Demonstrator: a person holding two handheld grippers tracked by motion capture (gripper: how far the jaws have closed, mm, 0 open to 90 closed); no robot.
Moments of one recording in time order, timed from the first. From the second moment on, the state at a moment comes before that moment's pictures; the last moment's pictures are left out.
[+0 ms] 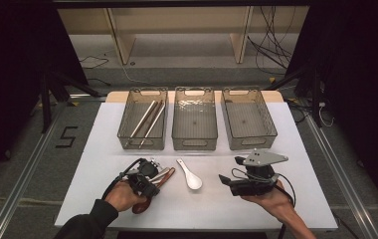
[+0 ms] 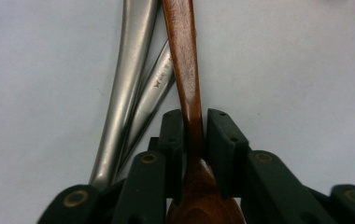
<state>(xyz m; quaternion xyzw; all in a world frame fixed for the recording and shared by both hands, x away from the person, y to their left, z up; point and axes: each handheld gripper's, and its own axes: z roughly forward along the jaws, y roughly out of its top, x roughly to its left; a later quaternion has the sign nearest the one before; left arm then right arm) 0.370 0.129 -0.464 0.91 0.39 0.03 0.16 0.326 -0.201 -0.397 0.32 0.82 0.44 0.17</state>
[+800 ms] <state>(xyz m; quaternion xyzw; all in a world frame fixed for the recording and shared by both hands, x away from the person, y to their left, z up) 0.378 0.143 -0.424 0.88 0.39 0.02 0.26 0.329 -0.204 -0.398 0.33 0.82 0.44 0.16</state>
